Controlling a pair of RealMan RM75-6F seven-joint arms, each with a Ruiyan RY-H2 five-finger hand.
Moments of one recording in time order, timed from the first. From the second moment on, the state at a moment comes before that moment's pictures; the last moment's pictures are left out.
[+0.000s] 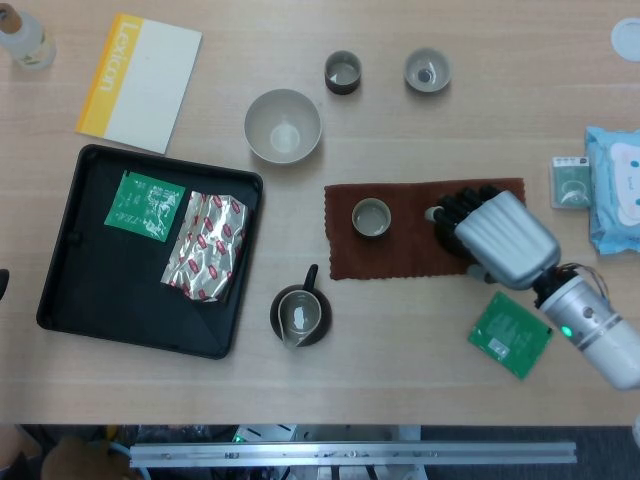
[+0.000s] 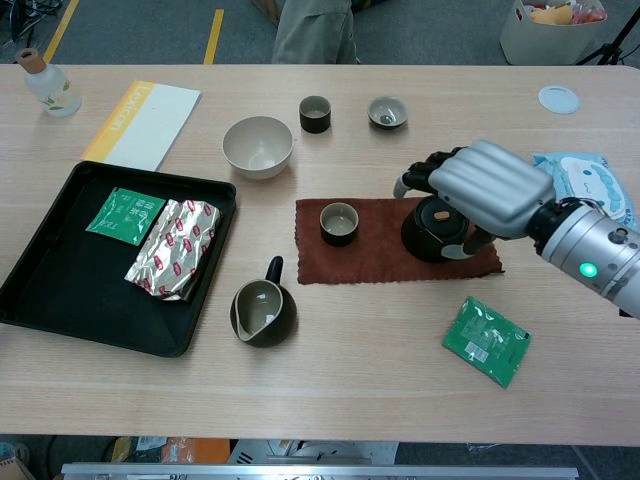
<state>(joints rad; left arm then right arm) -0.08 -1.09 -0.01 -1.65 1.50 1.46 0.06 0.50 -1.44 0.06 -1.68 -1.47 0.97 -0.62</state>
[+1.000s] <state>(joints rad) -0.09 -1.11 0.00 -1.65 1.51 1.44 0.04 0.51 -1.51 0.03 -1.50 -1.33 1.00 -0.63</state>
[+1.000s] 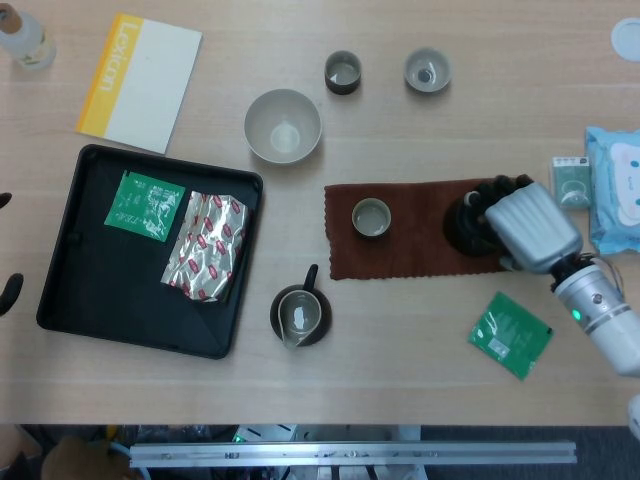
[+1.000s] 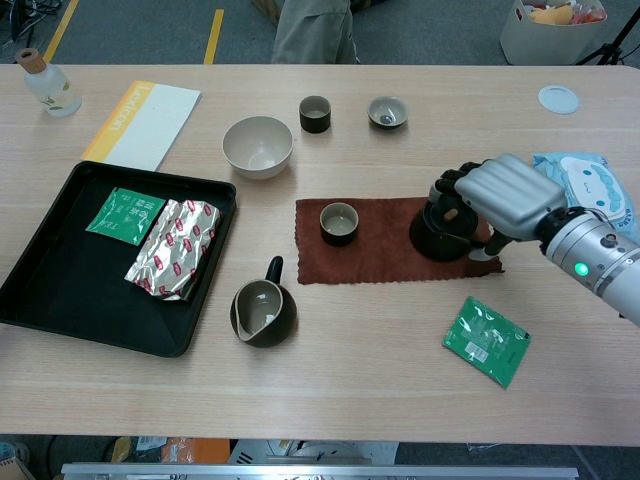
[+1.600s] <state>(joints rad) -0.09 -1.10 0.01 -1.66 1.50 1.42 0.06 0.57 -1.52 0.07 -1.40 -1.29 0.94 -0.57</state>
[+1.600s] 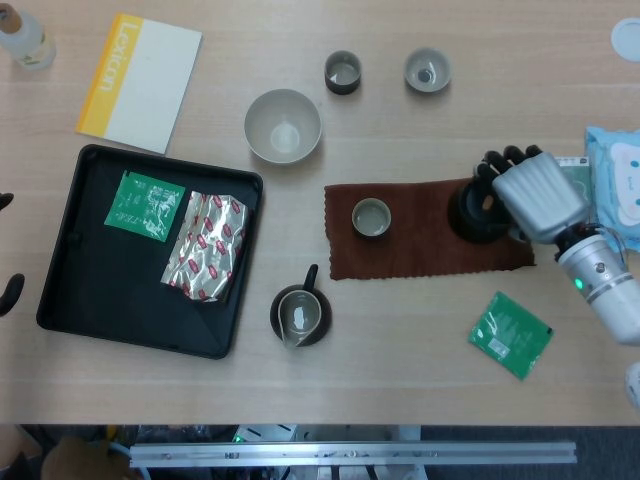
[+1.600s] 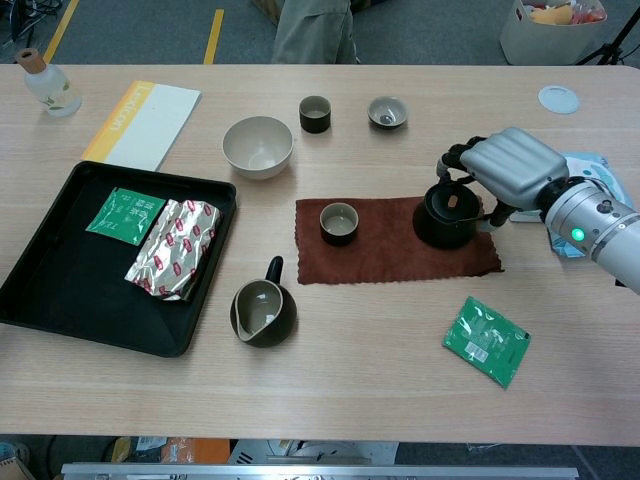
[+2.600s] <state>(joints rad) -0.10 -1.10 0.01 -1.68 1.50 1.42 0.07 0.65 -1.29 0.12 -1.60 -1.15 0.79 -0.32</state>
